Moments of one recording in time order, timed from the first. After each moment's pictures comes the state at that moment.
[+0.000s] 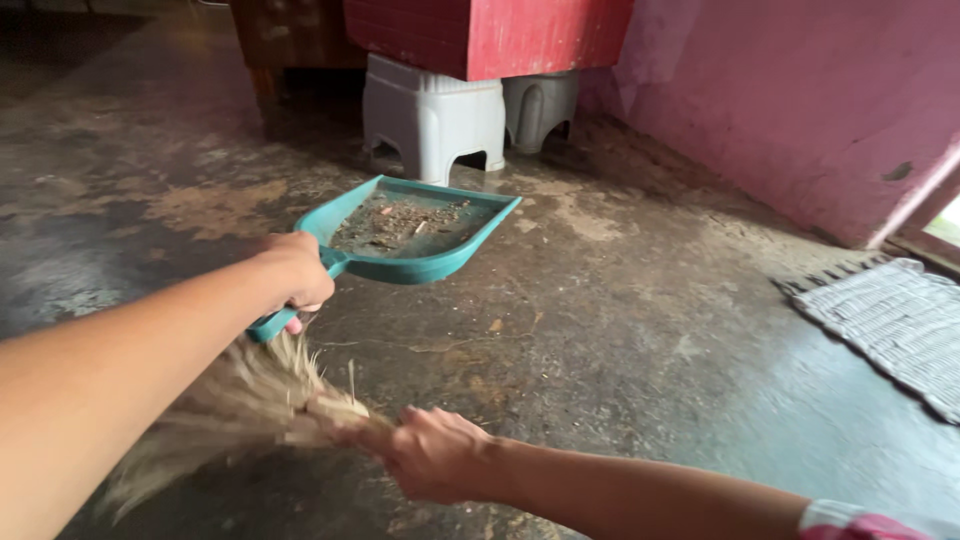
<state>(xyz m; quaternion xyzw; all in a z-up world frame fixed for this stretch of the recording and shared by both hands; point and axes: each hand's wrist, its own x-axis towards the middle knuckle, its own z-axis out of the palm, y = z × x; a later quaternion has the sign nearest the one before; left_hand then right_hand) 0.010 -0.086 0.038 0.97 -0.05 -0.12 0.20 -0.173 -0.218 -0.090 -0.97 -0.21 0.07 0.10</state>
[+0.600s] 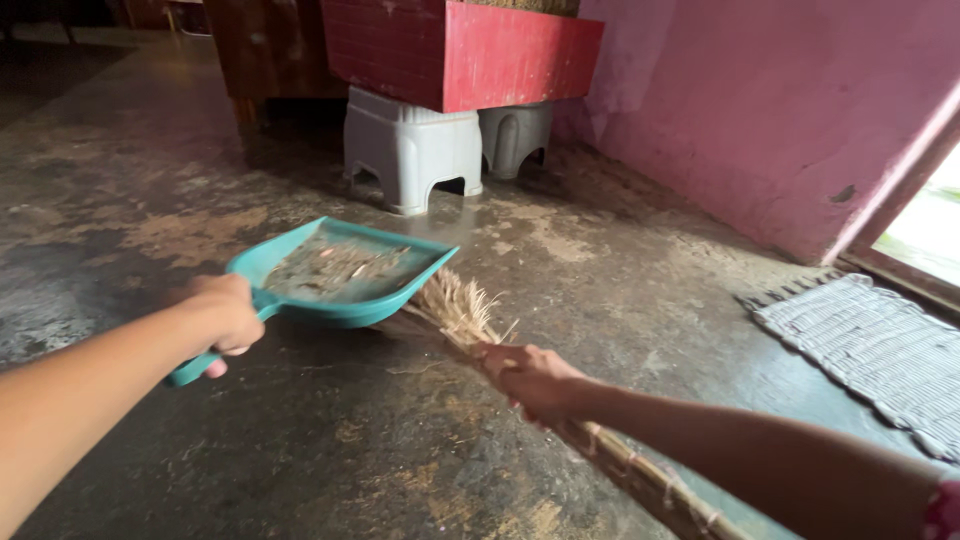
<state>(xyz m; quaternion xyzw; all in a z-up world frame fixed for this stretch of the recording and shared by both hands) 0.008 -0.049 0.034 0.99 -0.01 -0.10 0.13 -0.193 -0.347 -0.024 -0.90 0.19 0.12 0.37</state>
